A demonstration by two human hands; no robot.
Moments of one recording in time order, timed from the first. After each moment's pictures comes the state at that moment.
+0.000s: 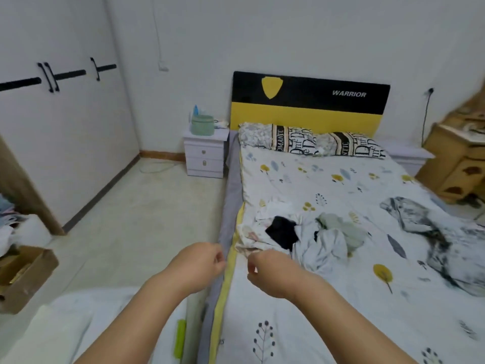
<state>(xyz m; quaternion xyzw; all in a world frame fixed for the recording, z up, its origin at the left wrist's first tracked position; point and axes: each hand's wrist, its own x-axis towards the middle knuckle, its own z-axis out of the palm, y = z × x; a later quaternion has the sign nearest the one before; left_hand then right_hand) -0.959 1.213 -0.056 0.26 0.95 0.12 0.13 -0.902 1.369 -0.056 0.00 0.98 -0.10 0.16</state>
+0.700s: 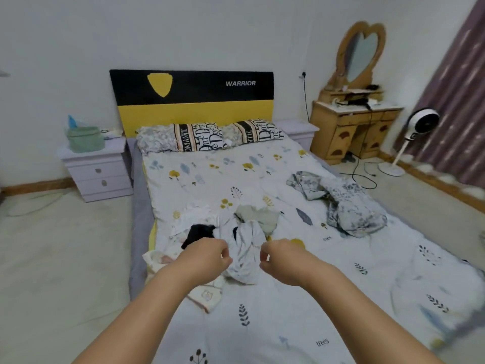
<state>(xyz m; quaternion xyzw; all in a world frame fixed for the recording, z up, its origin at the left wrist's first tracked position) -0.966 1.440 -0.046 0.47 0.86 0.10 0.19 -0.838 1.561 -0.023 0.26 0.94 -0.14 0.14</state>
